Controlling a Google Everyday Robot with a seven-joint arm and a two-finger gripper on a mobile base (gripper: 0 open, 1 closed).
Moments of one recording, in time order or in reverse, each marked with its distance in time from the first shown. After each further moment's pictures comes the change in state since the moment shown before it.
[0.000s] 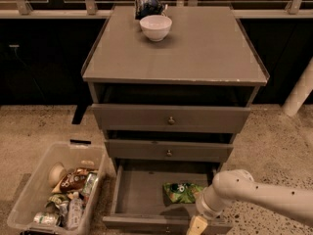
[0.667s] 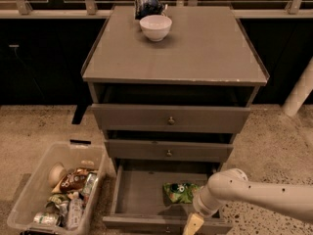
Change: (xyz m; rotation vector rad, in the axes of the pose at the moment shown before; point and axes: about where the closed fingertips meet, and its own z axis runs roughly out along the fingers) arm 0.001 -0.016 0.013 0.053 0.022 0.010
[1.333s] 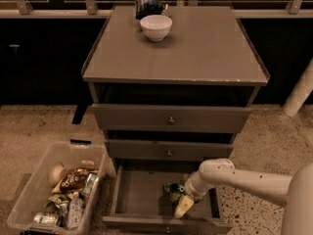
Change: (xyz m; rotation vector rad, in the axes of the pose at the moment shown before) arm -0.039 -0.079 0.048 0.044 -0.072 -0.056
